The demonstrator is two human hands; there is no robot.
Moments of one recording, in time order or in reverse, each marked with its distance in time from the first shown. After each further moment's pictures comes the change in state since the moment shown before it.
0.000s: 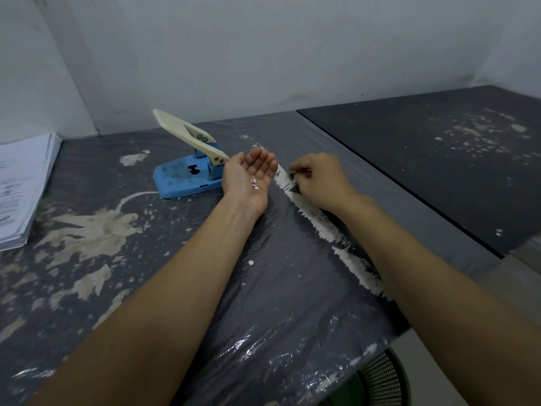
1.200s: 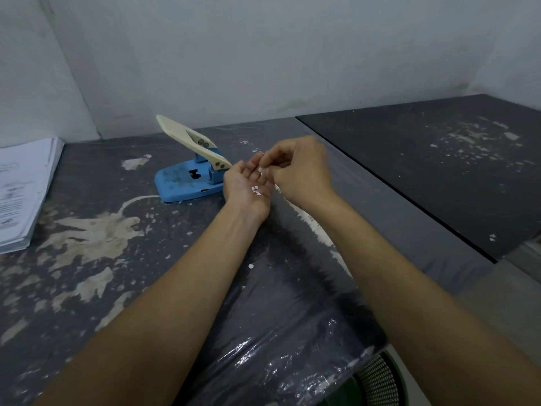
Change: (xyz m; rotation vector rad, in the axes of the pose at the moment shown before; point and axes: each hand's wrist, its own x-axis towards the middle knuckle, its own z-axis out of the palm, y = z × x) left_hand -0.004 -0.001 -0.001 -0.045 0.012 -0.030; right_hand -0.004 -0.077 -0.011 0.402 0.151 0.139
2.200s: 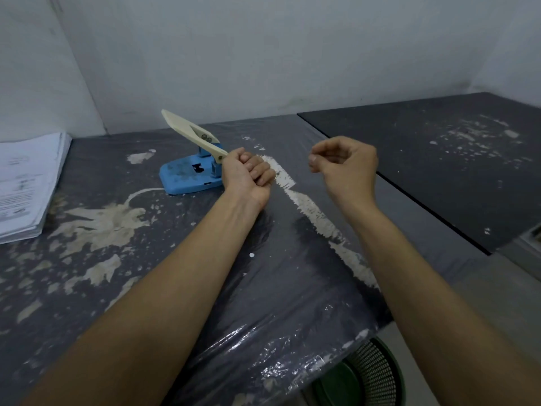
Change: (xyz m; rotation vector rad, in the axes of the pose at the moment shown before) left_hand -0.010 0.009 0.004 -0.068 -0.085 -0.049; right_hand -0.022 0.029 -0.046 0.155 0.300 0.074
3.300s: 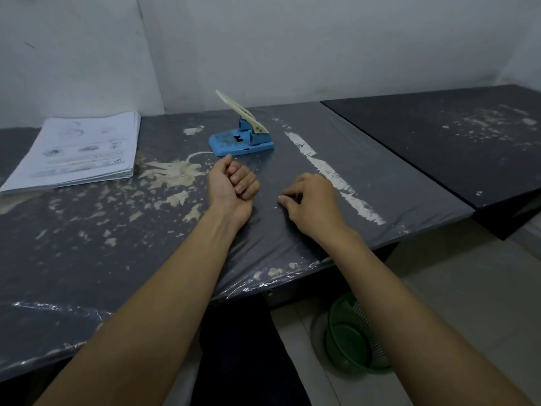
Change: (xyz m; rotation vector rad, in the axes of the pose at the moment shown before) left_hand -0.137 0.035 -0.081 0.153 -0.089 0.173; right_hand -0.146 -0.025 0.012 -0.543 -0.398 -0.294
